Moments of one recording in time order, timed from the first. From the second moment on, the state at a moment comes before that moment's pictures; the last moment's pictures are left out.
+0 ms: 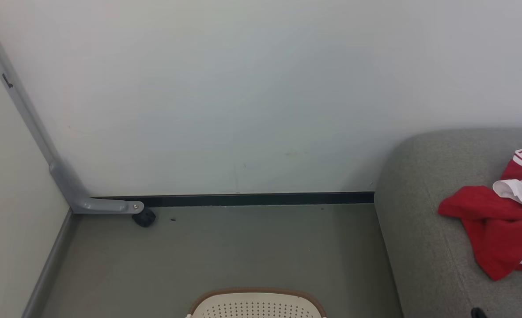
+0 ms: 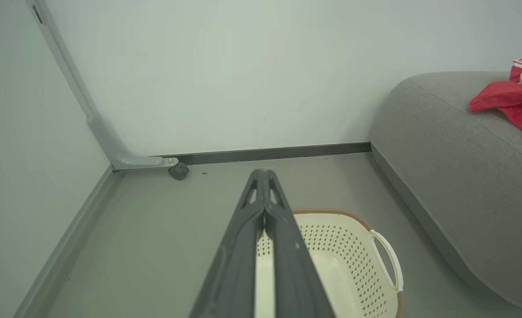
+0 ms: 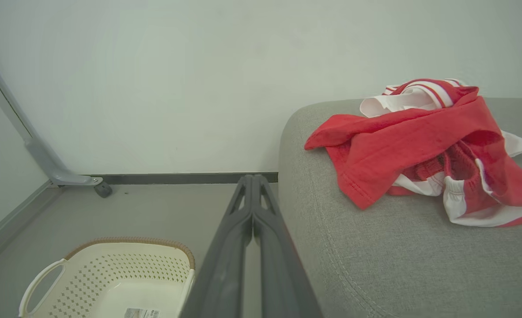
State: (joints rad) left arm 0.15 0.06 -0.30 0.18 -0.18 0.12 -0.18; right arm 0.21 -0.43 0.25 0.05 0.50 -0.12 -0.25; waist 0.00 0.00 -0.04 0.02
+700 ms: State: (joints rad) left arm 0.16 0.06 -0.25 0.25 -0.38 0.09 -0.14; right arm 0.21 -0.32 0.23 0.14 0.65 -0.10 -0.19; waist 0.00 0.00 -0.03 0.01
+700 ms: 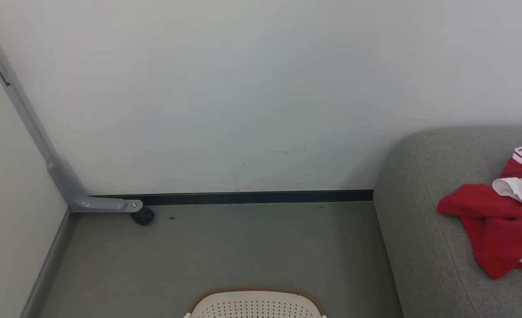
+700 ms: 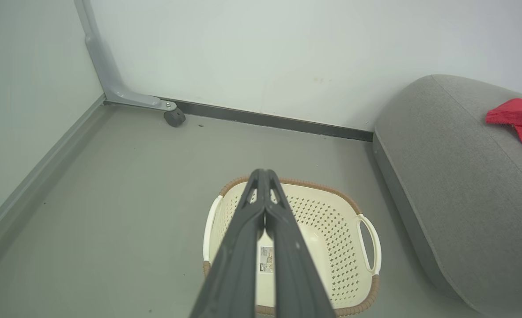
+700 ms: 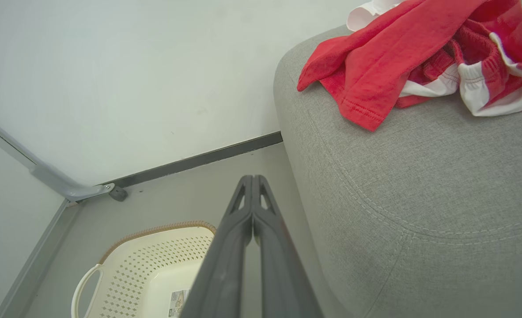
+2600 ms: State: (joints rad) left arm 0.01 0.05 -0.02 0.28 -1.20 -0.05 0.03; right arm 0.01 -0.13 -0.02 0.25 1.29 0.05 0.02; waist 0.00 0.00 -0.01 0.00
